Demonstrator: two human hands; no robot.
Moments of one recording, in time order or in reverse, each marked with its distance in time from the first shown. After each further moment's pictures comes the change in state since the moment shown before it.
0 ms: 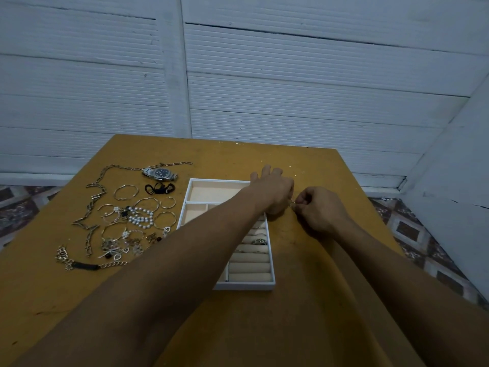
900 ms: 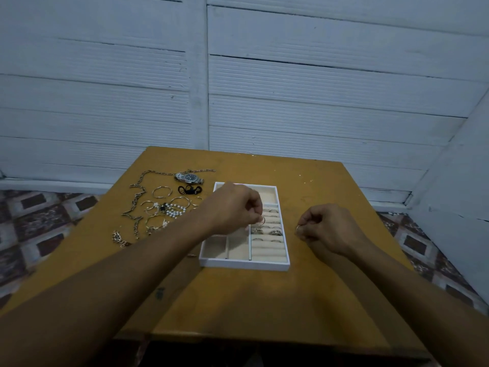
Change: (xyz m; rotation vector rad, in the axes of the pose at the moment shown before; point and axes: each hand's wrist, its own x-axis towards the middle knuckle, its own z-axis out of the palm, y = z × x) left_hand -0.155 -0.054 -0.032 -0.273 0.246 0.053; right_hand -0.087 -0.027 -0.016 0.125 -0.045 -0.151
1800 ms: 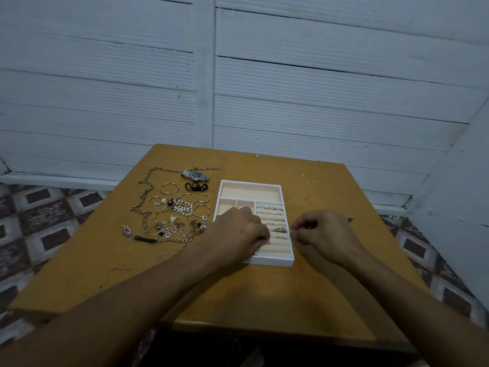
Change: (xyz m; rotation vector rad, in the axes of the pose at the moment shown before) left_hand -0.040 -0.007 0.036 0.323 0.110 0.359; right_hand -0.022 -0.020 0.014 -0.019 0.011 -0.014
